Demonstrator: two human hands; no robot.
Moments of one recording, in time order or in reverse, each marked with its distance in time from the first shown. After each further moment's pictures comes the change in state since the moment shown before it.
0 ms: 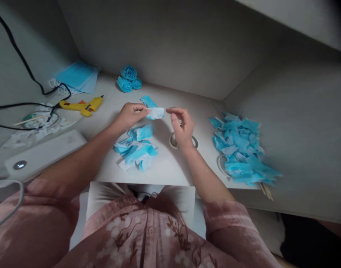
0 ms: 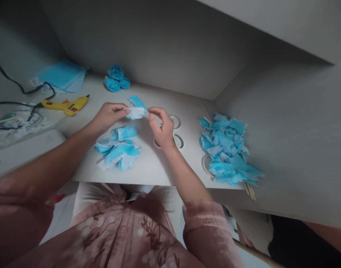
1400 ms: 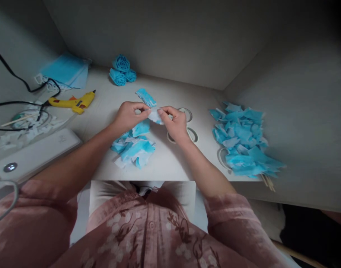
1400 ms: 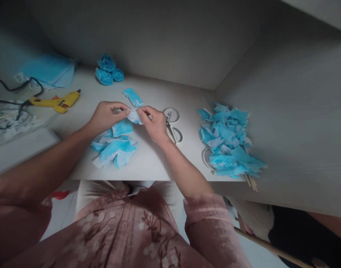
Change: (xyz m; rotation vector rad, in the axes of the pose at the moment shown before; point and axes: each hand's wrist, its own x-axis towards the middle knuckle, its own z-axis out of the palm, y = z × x) left_hand -0.009 0.006 0.016 0.214 0.022 0.052; right_hand -0.001 -0.006 0.012 -0.014 -0.137 0.281
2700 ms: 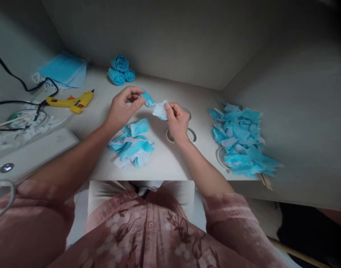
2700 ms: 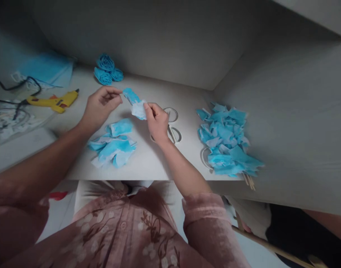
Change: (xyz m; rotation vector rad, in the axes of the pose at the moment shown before) left_hand 0.011 -0.020 -0.009 -0.146 0.109 0.296; right_hand 0.002 0.004 0.001 0.072 0.235 0.016
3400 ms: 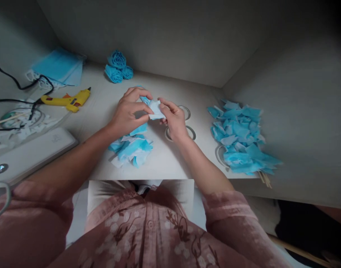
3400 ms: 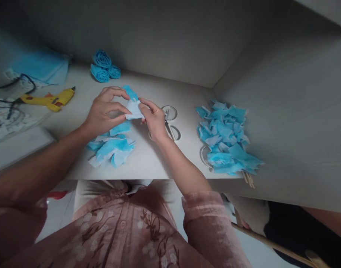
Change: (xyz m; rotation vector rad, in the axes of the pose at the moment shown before) left_hand -0.006 0.022 0.007 0.229 -0.206 0.245; right_hand 0.001 0.004 0.008 0.336 -0.155 0.363
